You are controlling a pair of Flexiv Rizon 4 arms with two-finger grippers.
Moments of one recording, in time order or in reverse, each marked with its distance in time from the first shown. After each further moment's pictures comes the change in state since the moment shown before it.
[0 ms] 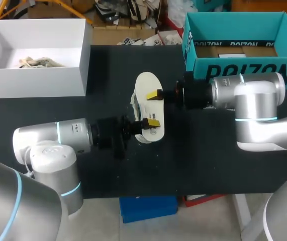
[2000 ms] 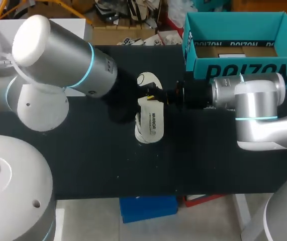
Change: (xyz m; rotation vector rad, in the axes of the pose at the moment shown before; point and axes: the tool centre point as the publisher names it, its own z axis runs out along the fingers) left arm -0.080 0.014 -0.011 0.100 0.830 0.300; right arm 0.000 0.000 0.000 -0.001 0.001 0.000
